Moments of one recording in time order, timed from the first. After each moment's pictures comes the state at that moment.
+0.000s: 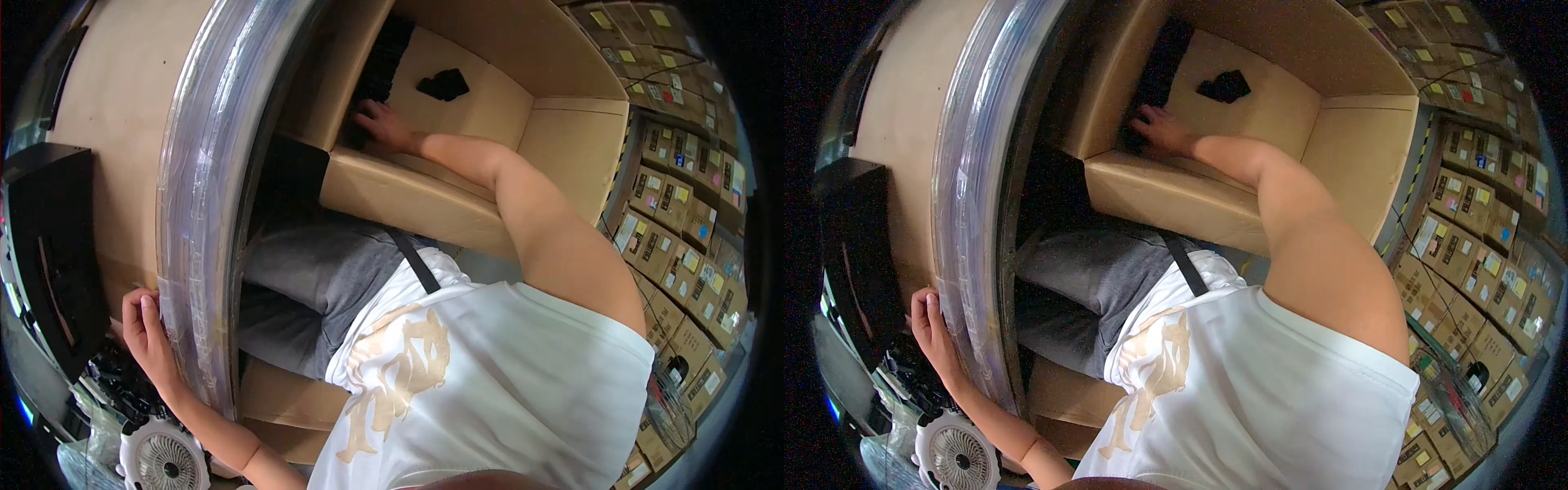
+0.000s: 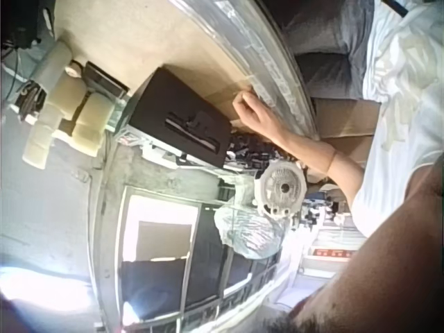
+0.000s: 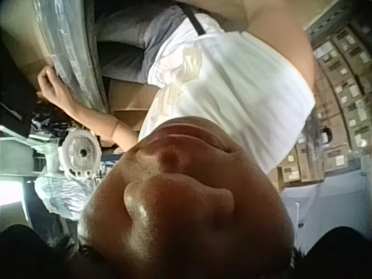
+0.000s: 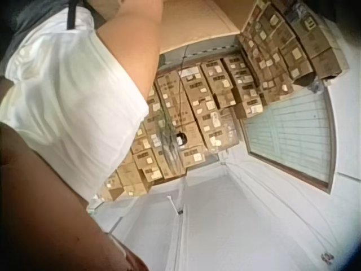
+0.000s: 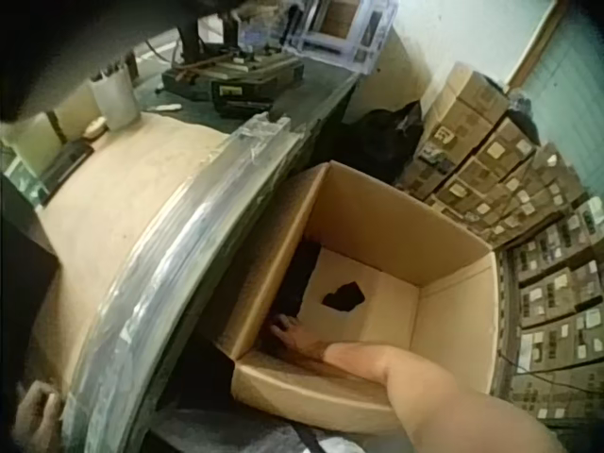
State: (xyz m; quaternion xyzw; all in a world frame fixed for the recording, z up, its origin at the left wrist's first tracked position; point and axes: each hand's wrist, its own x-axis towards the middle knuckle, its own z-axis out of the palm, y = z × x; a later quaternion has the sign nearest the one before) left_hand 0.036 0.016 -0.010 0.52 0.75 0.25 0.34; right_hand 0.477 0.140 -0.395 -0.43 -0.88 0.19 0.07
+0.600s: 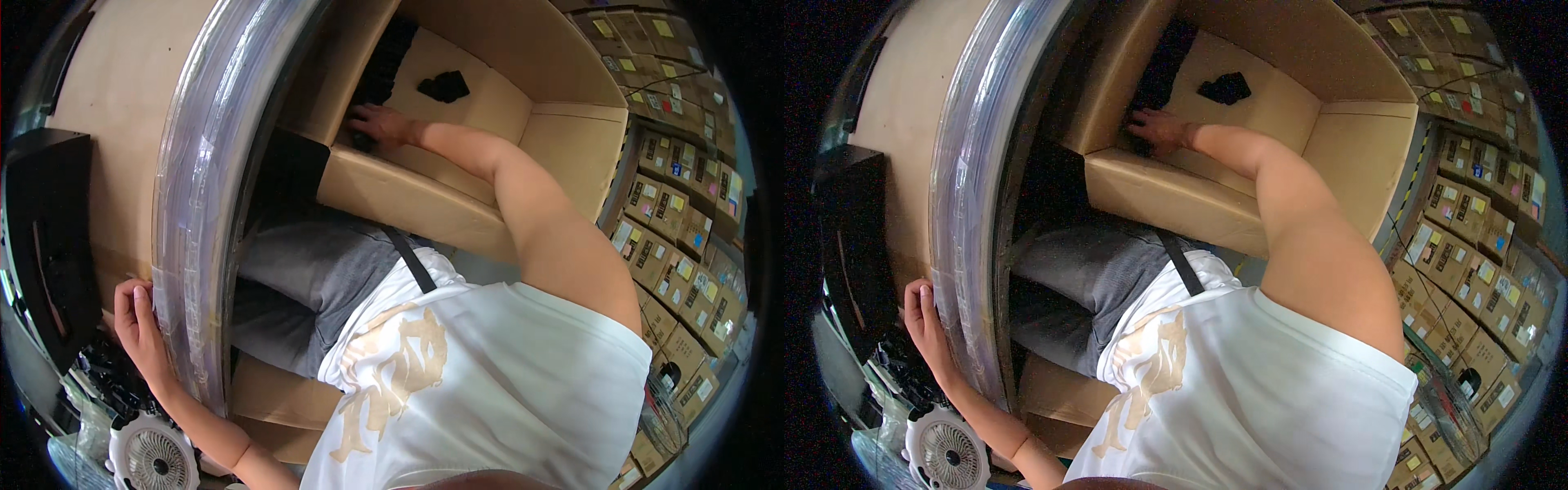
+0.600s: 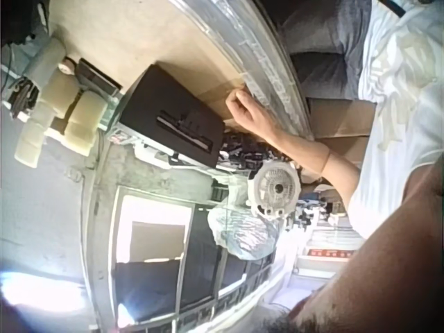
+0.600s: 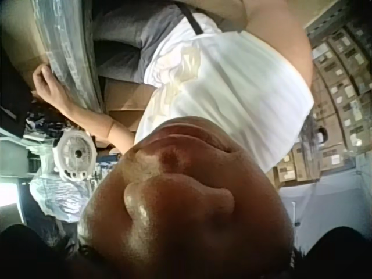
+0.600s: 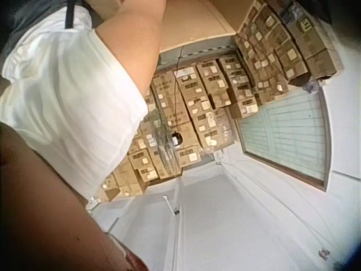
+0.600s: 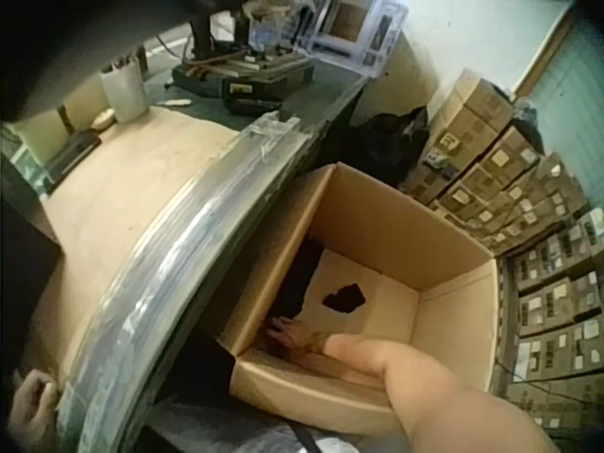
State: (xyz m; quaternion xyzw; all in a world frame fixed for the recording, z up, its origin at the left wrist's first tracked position) left_hand 0.042 0.020 -0.009 0.53 0.75 0.24 0.33; right_hand 0.489 0.163 -0.409 -0.29 -0.94 0.19 -0.01
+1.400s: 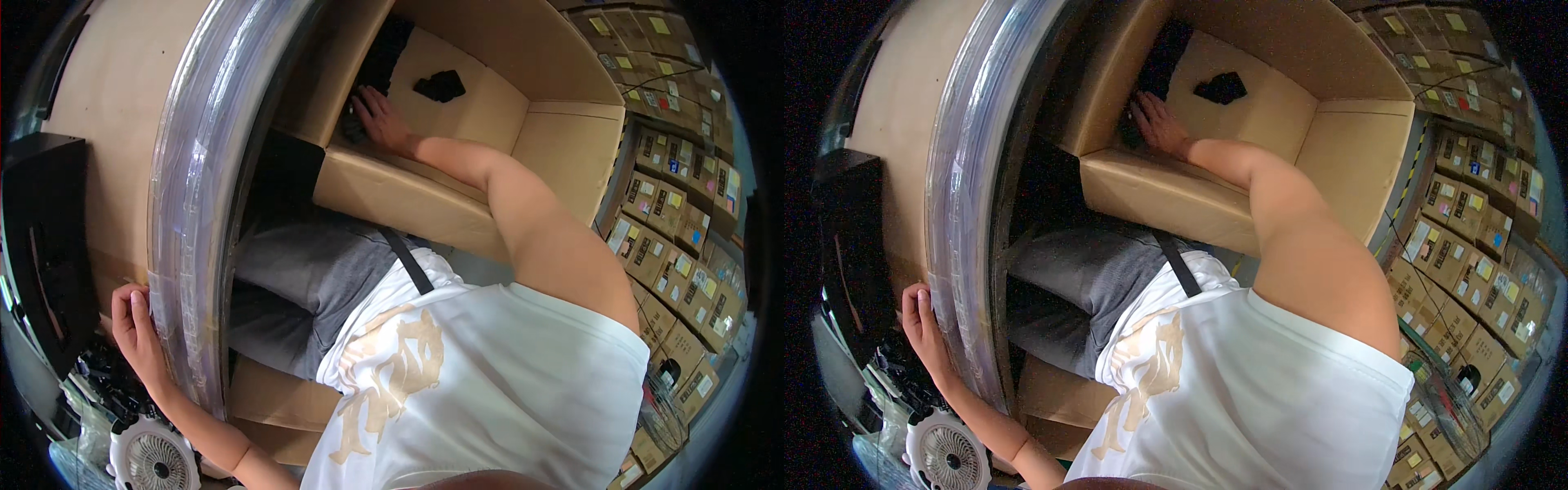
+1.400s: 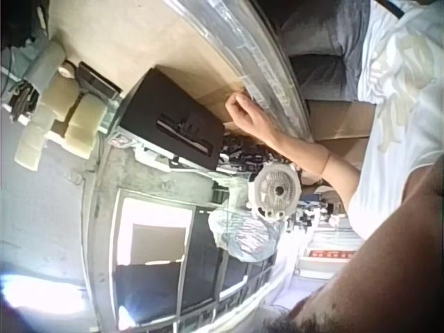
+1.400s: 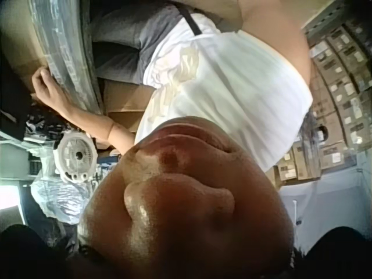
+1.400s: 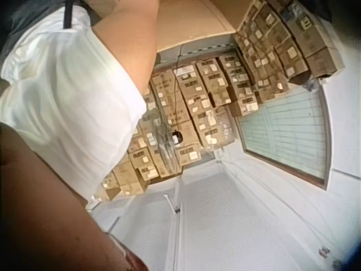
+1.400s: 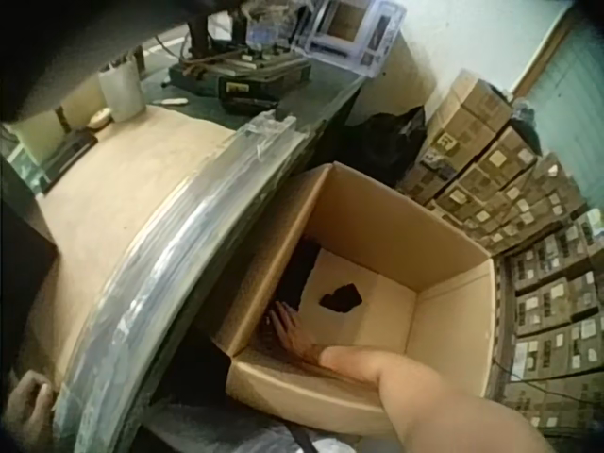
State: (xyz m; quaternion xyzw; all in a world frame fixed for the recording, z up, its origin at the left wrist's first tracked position) left_hand 0.039 0.018 -0.009 0.52 0.75 0.24 0.33; right_hand 0.473 0.138 -0.401 -0.46 -0.88 0.02 0.12
